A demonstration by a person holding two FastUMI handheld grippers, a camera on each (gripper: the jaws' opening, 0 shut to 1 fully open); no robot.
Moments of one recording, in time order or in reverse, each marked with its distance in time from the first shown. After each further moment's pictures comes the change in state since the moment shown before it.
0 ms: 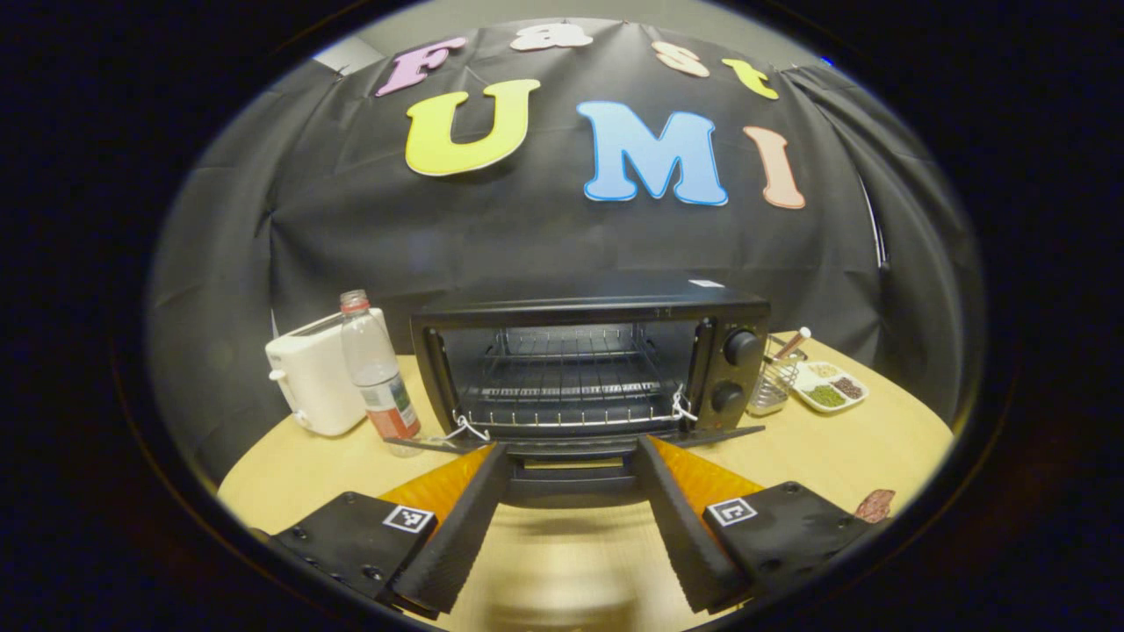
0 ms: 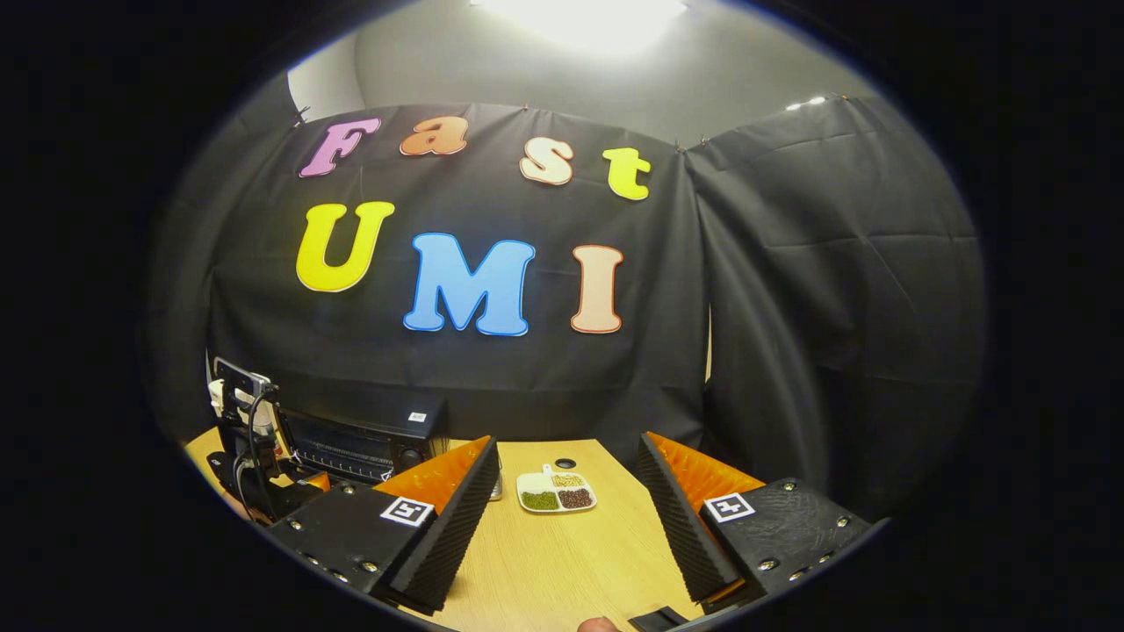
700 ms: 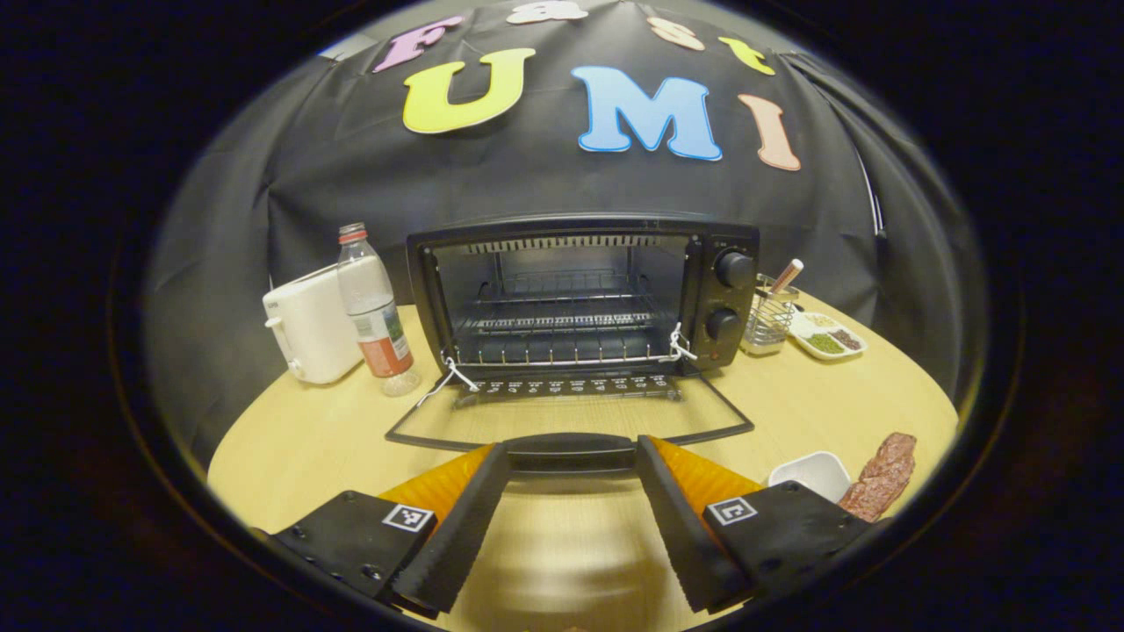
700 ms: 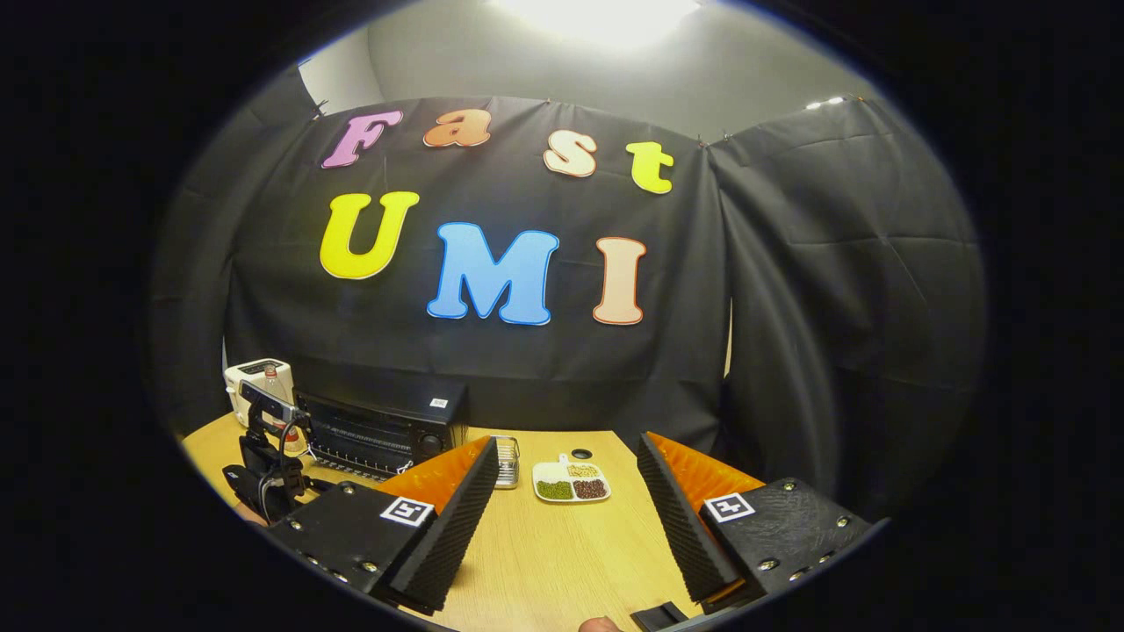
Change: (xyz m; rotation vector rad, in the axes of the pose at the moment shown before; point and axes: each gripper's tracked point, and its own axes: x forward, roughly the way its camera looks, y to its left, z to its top) left arm -0.021 -0.013 -0.060 0.010 0.121 -0.013; right arm -0.009 0.016 -0.009 -0.023 0.028 0.068
